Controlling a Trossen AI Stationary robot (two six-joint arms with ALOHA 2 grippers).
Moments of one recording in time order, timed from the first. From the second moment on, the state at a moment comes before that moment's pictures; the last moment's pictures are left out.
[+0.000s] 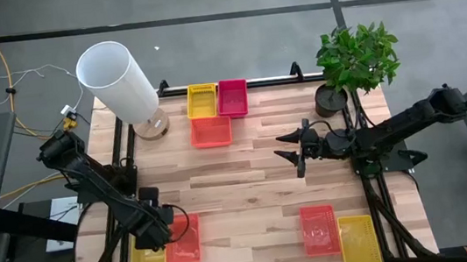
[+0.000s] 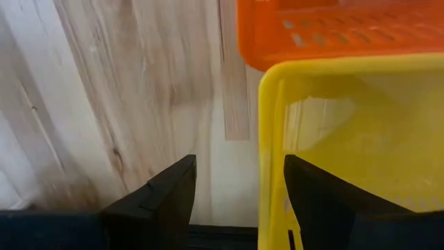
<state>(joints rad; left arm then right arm) -0.69 1.49 0.84 -1.07 0.01 -0.75 0.17 1.05 0.34 0.57 0.41 0.15</state>
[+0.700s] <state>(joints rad) -0.68 1.48 0.84 -1.10 0.06 -0.72 0.17 1.05 0.34 0.57 0.41 0.16</state>
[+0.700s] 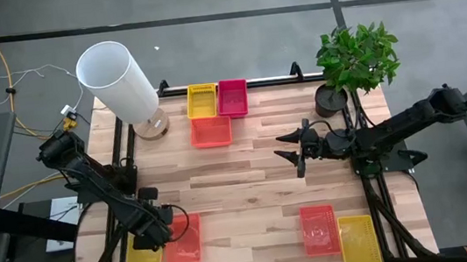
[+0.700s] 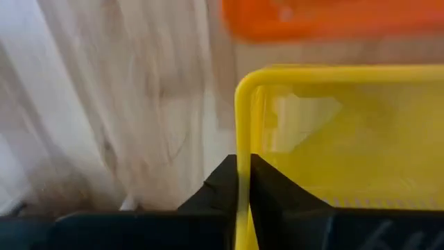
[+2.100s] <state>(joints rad) 0.40 1.65 1.80 -1.10 -0.59 0.62 0.17 1.05 0.34 0.56 0.42 0.15</state>
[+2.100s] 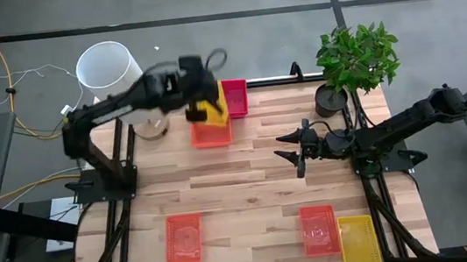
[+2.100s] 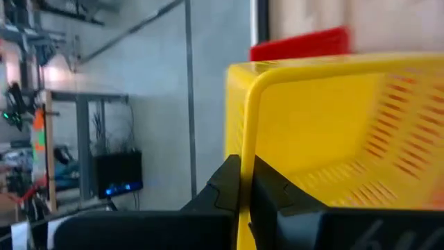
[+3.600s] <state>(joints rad) 0.76 2.02 1.89 -1.11 -0.32 0.92 0.17 1.05 0.34 0.50 0.41 0.18</state>
